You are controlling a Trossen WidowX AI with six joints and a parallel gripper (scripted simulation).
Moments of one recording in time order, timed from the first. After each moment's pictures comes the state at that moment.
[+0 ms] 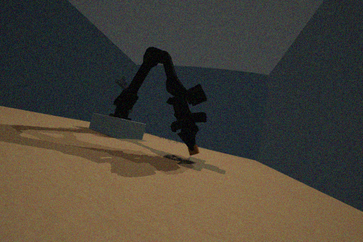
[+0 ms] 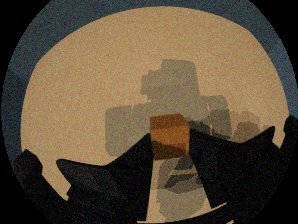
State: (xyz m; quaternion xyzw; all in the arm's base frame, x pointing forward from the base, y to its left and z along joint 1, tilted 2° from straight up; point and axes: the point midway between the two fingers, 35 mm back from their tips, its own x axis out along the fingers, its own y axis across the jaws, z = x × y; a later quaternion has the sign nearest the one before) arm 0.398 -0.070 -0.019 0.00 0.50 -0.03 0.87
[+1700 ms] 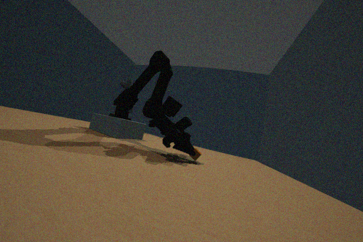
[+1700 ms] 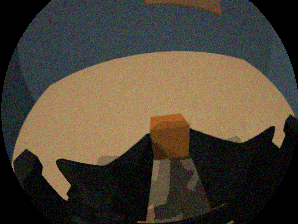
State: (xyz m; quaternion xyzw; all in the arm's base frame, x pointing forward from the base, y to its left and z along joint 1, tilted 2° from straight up) arm 0.393 -0.070 -0.047 -0.01 0.25 -0.03 0.97
